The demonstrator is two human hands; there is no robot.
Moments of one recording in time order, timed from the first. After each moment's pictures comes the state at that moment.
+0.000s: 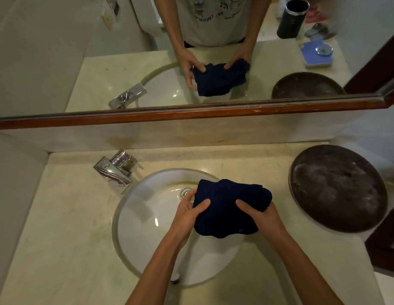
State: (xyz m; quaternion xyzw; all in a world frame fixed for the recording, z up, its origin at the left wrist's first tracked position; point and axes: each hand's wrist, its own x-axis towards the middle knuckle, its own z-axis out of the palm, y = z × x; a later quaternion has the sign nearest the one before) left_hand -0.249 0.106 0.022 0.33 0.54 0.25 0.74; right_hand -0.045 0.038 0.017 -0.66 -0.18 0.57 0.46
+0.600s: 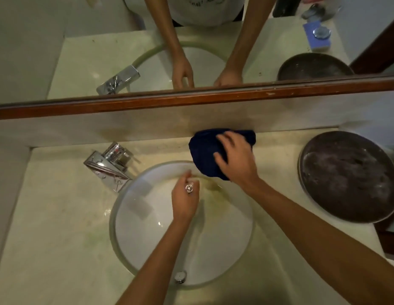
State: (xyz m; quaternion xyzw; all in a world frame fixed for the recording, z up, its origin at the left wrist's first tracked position) left_hand -0.259 0.147 -0.078 0.55 0.66 0.25 0.46; right_hand -0.060 0.181 -0.056 -0.72 -0.65 0.07 0.22
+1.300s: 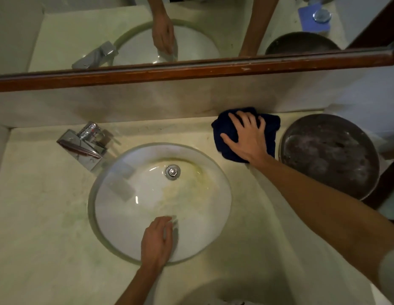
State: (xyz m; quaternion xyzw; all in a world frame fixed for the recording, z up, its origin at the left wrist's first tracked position) left_hand -0.333 -0.007 -0.120 0.70 0.65 0.09 0.29; right_hand 0.037 0.168 -0.094 -0.75 -0.65 0.05 0.07
